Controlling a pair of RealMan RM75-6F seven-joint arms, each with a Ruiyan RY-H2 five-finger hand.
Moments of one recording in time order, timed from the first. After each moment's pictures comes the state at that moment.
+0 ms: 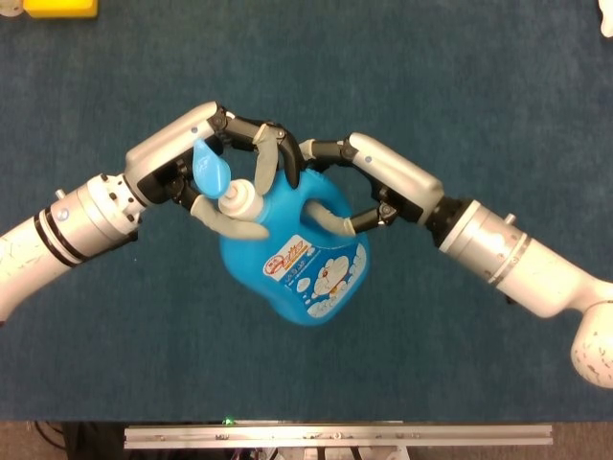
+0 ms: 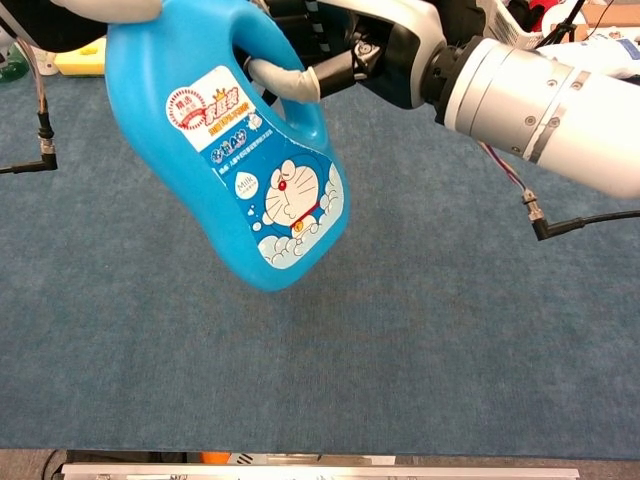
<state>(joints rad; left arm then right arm) -0.90 -1.04 0.00 -1.67 1.78 1.25 -1.57 0.84 -1.31 0.32 -1.93 -1.27 0.79 0.67</state>
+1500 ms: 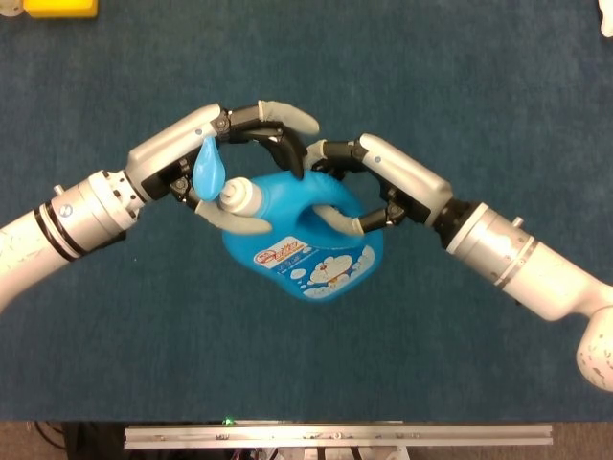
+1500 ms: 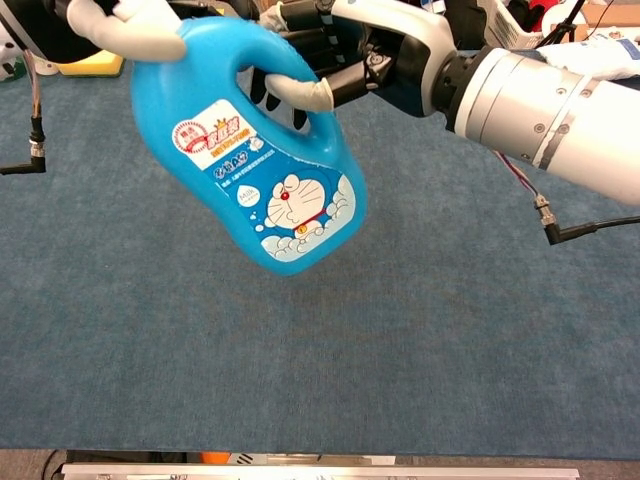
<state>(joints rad) -0.93 -1.03 0.02 -1.65 1.79 1.16 -1.49 0.83 -1.29 0.32 -1.95 -1.26 0.78 0.65</state>
